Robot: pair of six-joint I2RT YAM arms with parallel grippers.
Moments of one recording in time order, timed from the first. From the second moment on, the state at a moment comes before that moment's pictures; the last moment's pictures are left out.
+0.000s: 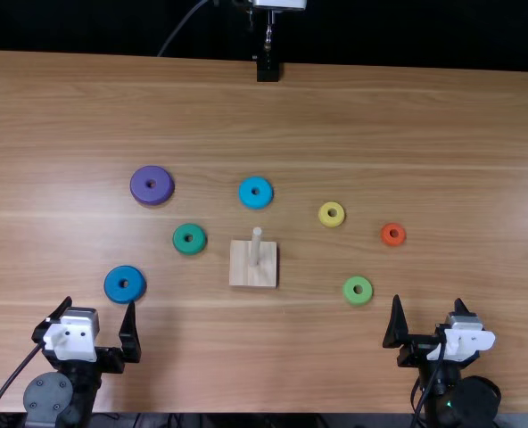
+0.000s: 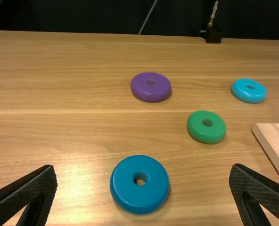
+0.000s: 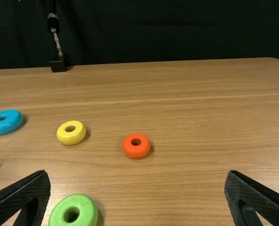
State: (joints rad) left arm -0.07 0.01 0.11 -0.38 0.01 -0.08; right arm -0.03 0.01 0.08 -0.26 0.00 0.00
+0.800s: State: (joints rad) left arm -0.05 0.66 0.67 -0.49 0.01 -0.08; right arm -0.03 0.01 0.08 -0.26 0.00 0.00
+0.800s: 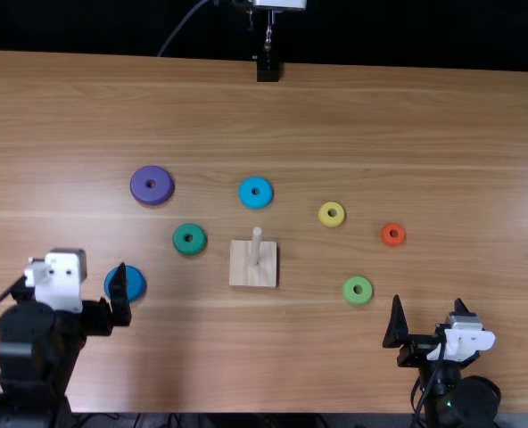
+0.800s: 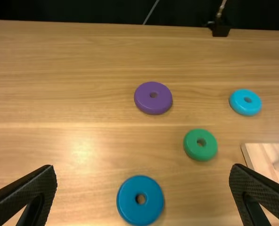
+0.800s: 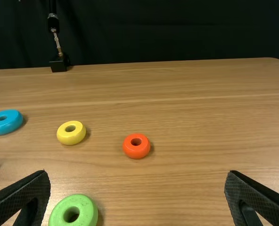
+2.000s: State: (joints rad) left arm -0.05 1.79 1.51 -0.74 0.08 -0.08; right arm -0.03 0.01 0.08 -0.26 0.00 0.00
